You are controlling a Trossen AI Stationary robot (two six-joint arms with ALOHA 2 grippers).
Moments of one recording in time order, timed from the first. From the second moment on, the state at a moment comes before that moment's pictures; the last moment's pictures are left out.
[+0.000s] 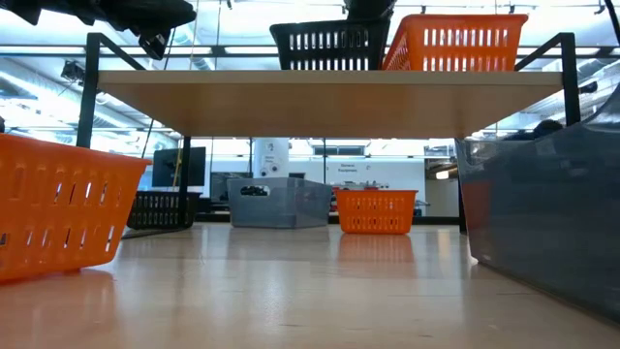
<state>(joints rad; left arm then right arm) -0.01 0.59 0.51 -0.05 -0.02 -0.09 0.27 1.85 1.79 -1.09 0.30 0.19</state>
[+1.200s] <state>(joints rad) -0.01 0.59 0.51 -0.07 -0.02 -0.09 0.29 1.96 1.87 -1.00 0.22 0.18</state>
